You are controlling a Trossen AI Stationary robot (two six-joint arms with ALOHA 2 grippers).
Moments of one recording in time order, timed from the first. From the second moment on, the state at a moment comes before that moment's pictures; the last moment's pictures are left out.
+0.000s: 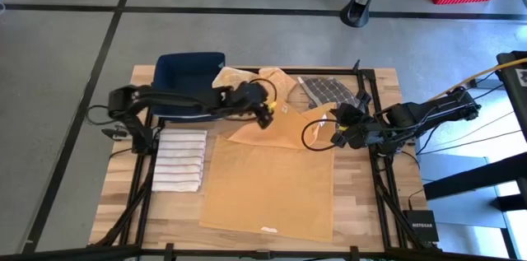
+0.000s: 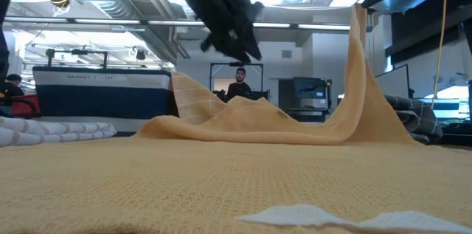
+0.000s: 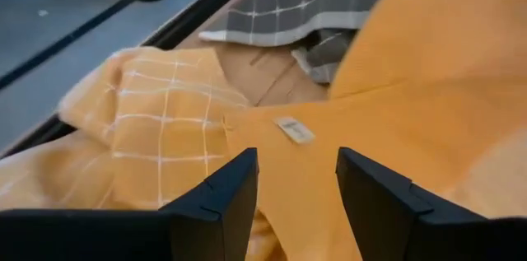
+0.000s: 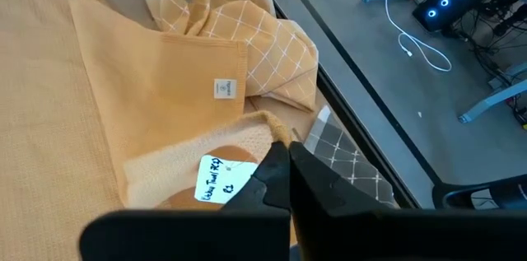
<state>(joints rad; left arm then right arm) 0.18 1.73 1.28 -0.23 -0.31 -0.28 0.33 1.01 1.08 -1.12 0.81 0.49</state>
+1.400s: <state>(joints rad) 0.33 1.99 1.31 0.00 -0.07 -0.21 0.33 1.01 1.08 -1.13 0.81 0.46</state>
